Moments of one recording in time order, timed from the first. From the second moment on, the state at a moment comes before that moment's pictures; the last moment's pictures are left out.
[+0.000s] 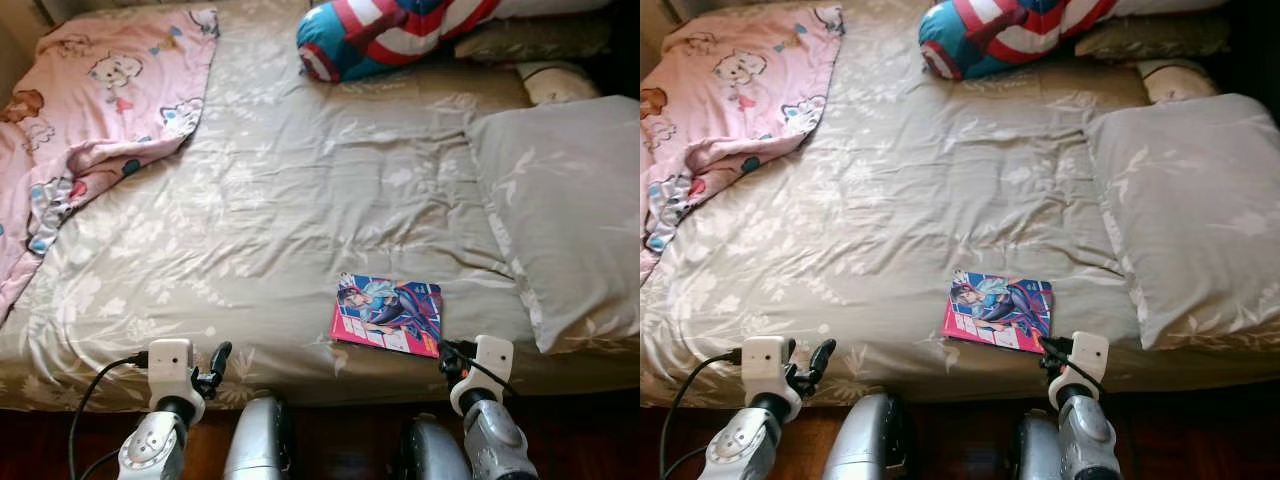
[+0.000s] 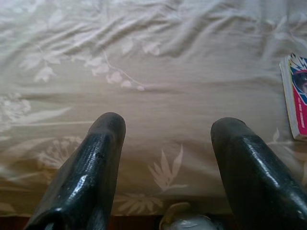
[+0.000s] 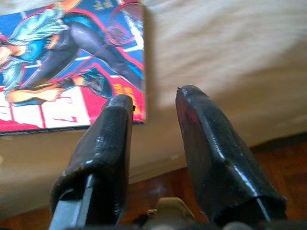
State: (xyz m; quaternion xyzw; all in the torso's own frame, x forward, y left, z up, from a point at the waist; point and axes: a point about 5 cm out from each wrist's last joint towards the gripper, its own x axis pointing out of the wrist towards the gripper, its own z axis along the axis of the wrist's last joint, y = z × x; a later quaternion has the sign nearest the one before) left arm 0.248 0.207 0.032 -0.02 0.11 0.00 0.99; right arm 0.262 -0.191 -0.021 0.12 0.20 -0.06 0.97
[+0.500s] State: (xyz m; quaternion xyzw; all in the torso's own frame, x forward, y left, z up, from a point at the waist) left arm 0.236 0.221 -0.021 -0.04 0.22 0.03 0.97; right arm 0.235 -0.189 -0.046 0.11 0.28 -0.06 0.95
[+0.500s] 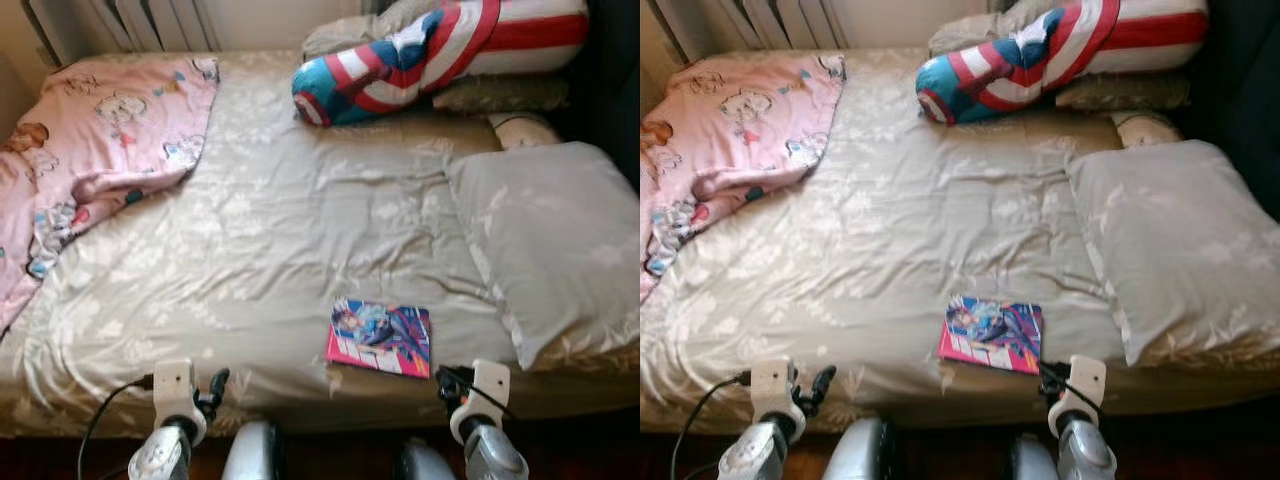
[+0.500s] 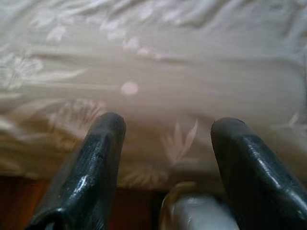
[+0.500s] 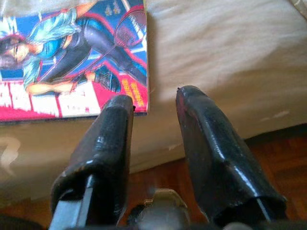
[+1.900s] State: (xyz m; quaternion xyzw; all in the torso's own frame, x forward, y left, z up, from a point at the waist) left arm 0.188 0.235 -0.069 -0.01 0.39 0.05 0.92; right arm 0.177 -0.182 -0.084 0.10 0.40 -0.05 0.91
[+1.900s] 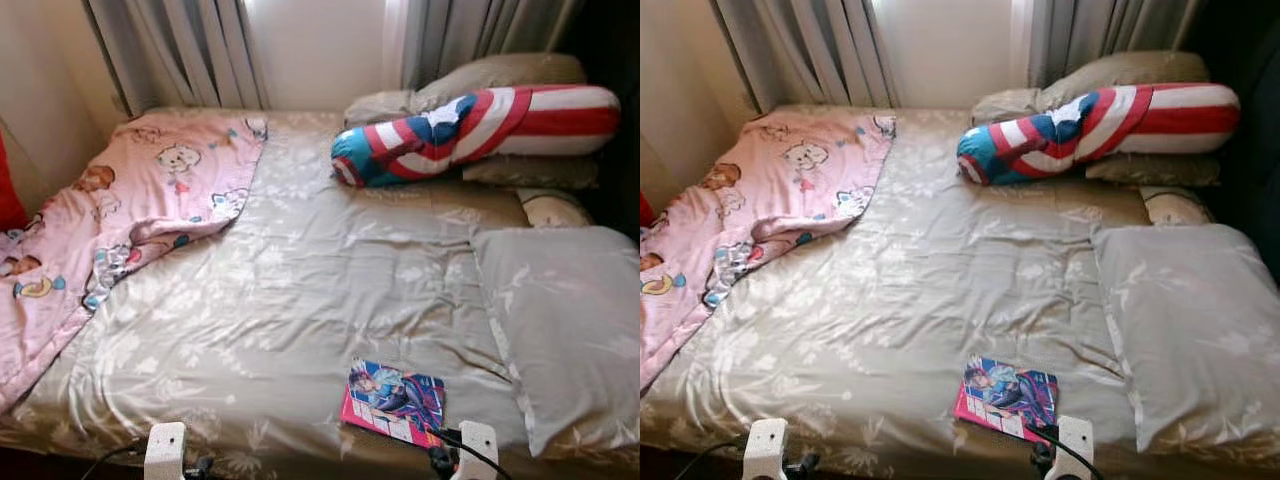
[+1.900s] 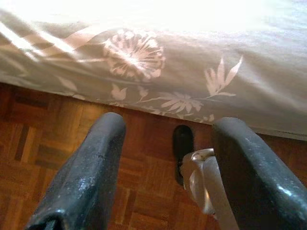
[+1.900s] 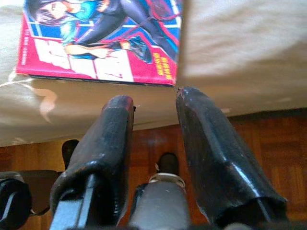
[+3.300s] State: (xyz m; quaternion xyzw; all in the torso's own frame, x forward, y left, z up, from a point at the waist) left arm 0.185 0.240 -0.069 0.00 0.40 0.05 0.92; right arm 0.178 -0.173 -0.084 0.08 0.41 -0.03 0.91
